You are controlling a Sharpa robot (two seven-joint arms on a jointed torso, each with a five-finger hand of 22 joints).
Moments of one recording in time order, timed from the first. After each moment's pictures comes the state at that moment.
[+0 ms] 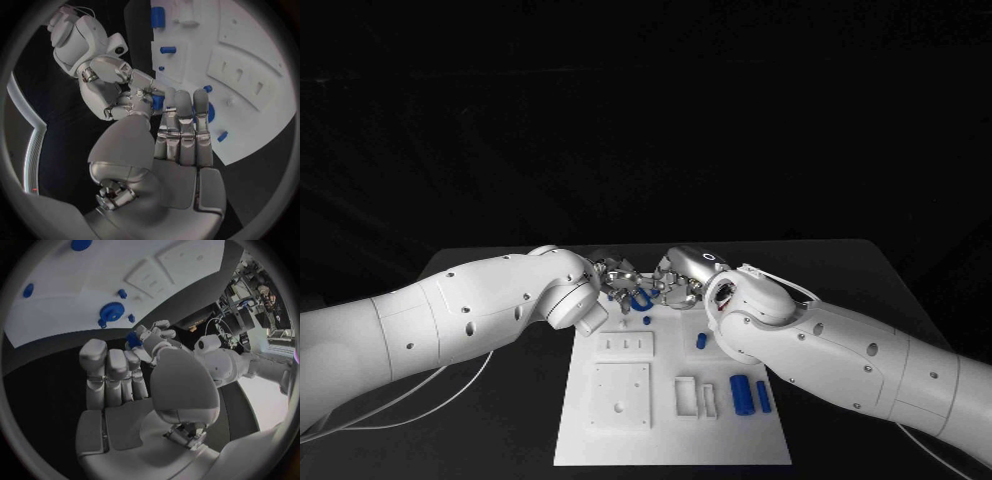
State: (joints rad) left arm 1.39 -0.55 -0.14 1.27 -0.56 -0.20 -0.35; left_hand 1.24 0.06 -0.02 0.01 0.38 1.18 0.02 0.06 0.53 1.47 -0.03 0.24 0.19 1.30 -0.09 0.95 0.44 0.05 1.06 -0.10 0.81 0.76; right arm 1.10 -0.53 0.16 1.38 -1.68 -0.29 -0.33; right_hand 1.30 -0.12 0.43 -0.10 0.09 1.21 0.07 0.06 0.06 1.25 -0.02 1.07 1.15 1.45 -0.08 1.04 1.14 0.08 1.47 -0.10 0.82 1.31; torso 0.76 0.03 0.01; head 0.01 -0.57
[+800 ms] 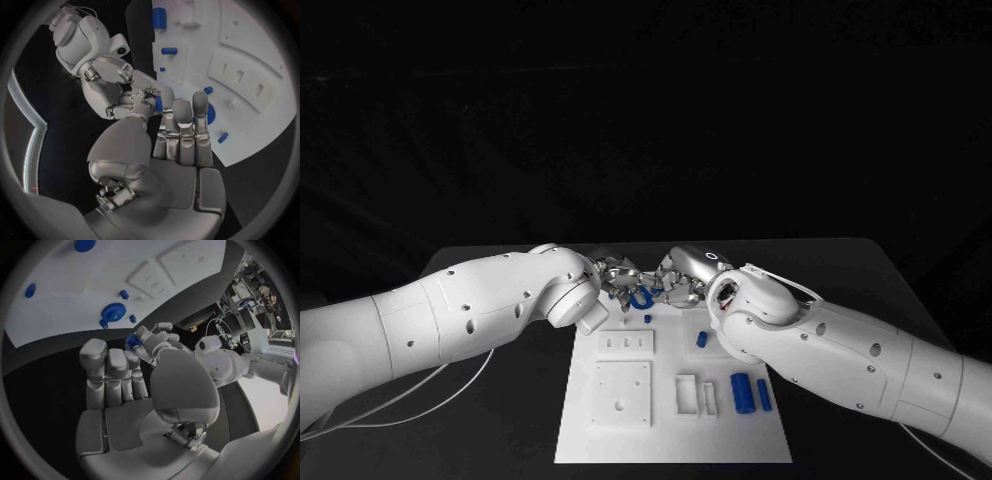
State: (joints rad) left arm 1.39 -0.55 -0.14 1.27 -0.55 -0.19 -0.34; left_hand 1.13 0.09 0.09 -0.10 0.59 1.19 0.03 0.07 0.54 1.47 -0.06 0.41 0.26 1.31 -0.12 1.11 0.51 0.04 1.07 -0.13 0.85 0.87; right arm 1.10 -0.53 0.16 1.38 -1.69 -0.29 -0.33; right_hand 1.29 -0.13 0.40 -0.08 0.07 1.17 0.08 0.07 0.07 1.24 -0.02 1.05 1.14 1.45 -0.08 1.03 1.13 0.08 1.47 -0.10 0.80 1.31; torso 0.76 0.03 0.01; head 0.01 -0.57
